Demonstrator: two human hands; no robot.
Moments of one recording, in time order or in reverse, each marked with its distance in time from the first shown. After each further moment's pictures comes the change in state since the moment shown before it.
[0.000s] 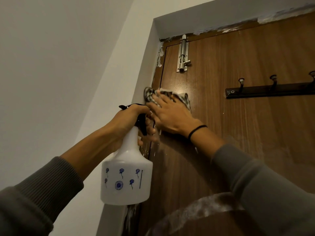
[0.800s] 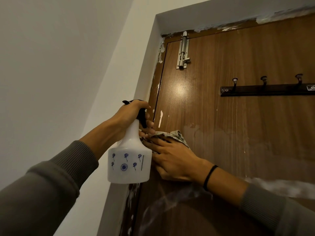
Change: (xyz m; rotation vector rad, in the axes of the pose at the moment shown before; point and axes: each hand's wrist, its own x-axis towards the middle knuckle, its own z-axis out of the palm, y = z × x) left_hand -0.013 0.004 0.002 -0.027 -0.009 -0.004; right_hand -0.112 -0.047 0.029 0.113 -0.176 -0.362
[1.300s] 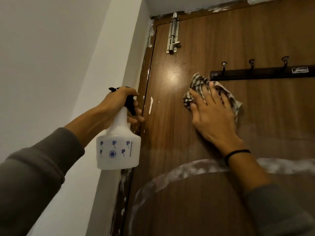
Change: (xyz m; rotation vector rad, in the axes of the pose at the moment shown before) left_hand -0.007 -0.001 0.000 -0.005 -0.030 -0.021; right_hand -0.068 0.063 -0.036 -0.104 0.421 0.835
